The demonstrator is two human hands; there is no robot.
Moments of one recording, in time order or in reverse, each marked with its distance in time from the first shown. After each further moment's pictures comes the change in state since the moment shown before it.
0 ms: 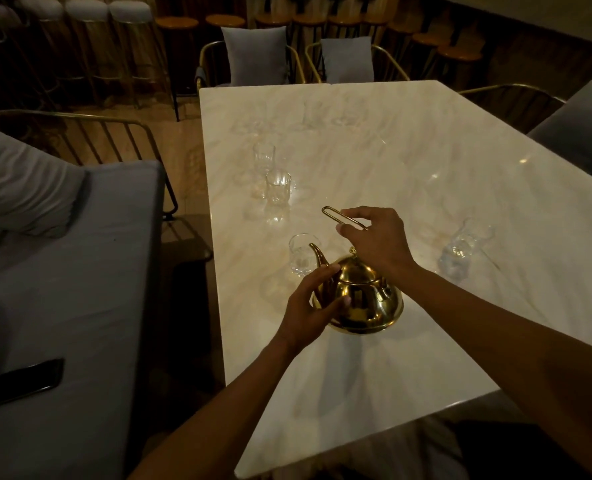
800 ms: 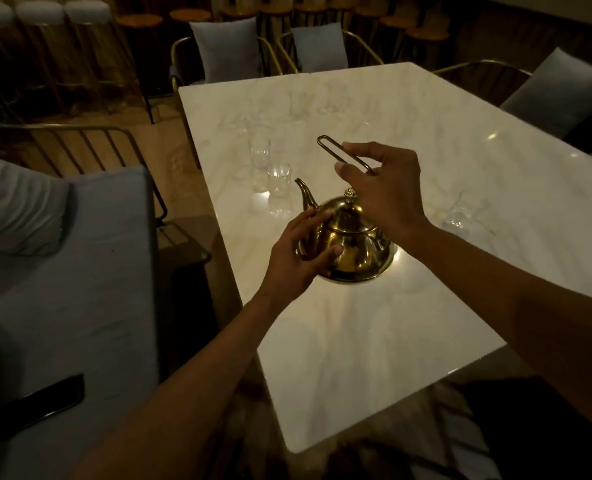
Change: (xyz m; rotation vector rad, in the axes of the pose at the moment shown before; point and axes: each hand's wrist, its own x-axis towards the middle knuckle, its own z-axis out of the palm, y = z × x) left_hand 0.012 0.056 -0.086 0.032 -0.064 0.205; right_hand -0.025 -0.093 0.012 0.129 0.266 -0.163
